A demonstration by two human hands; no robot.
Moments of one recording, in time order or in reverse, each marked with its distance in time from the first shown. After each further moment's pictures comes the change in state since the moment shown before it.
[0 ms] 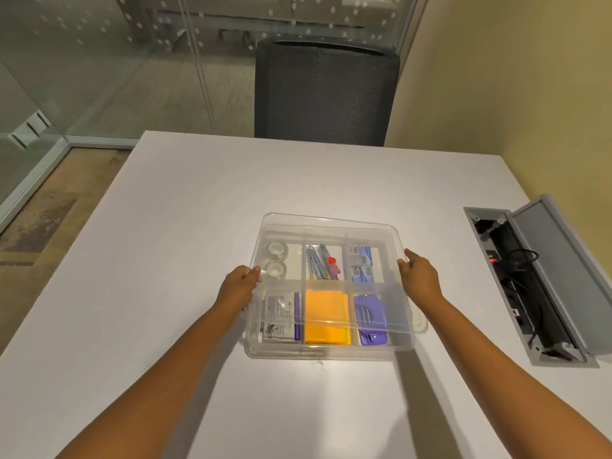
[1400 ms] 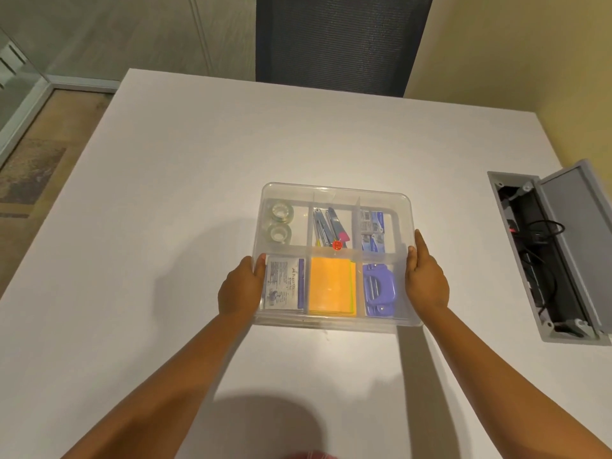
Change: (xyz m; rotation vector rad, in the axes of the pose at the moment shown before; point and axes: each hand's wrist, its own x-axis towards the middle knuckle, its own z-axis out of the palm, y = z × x) left_hand -0.001 -0.062 0.032 0.477 0.218 0.112; right_hand -0.014 0.047 0.047 -0.094 0.111 -0.036
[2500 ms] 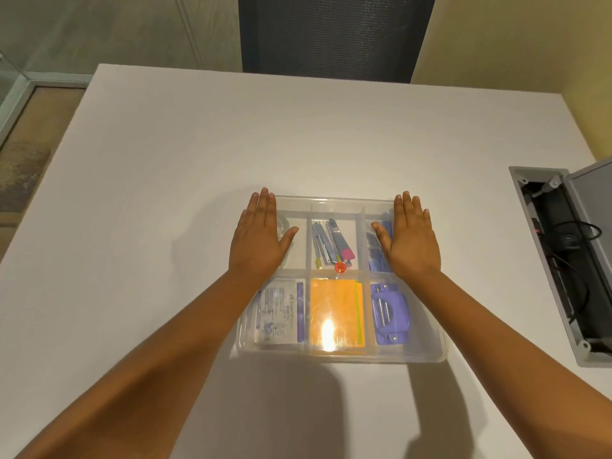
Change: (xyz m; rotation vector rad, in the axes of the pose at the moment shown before) left_hand 0.103 0.055 0.013 0.374 0.029 0.480; right_hand 0.086 -0.041 0.029 -0.432 -0.041 -0.348
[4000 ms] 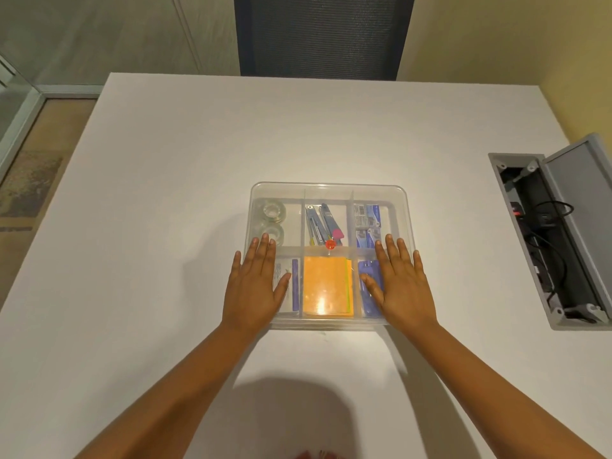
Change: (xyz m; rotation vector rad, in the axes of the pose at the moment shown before) left_hand -0.118 0.013 -0.005 0.044 -0.057 0.044; right_hand -0.125 0.001 -0.001 -0.018 -0.115 -0.096
